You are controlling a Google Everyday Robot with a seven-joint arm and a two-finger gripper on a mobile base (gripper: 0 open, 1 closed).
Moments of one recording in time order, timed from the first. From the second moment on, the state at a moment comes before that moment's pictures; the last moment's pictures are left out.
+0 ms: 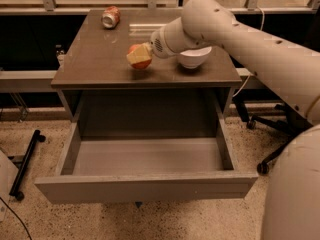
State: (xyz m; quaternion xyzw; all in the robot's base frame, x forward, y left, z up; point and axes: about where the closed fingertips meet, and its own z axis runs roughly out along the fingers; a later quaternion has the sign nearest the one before) arm 0.749 0.030 0.877 -0.33 0.82 0.21 0.41
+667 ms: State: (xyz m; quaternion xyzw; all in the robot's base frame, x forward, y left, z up) arm 0.763 0.040 0.859 -0.33 0.83 0.18 0.40
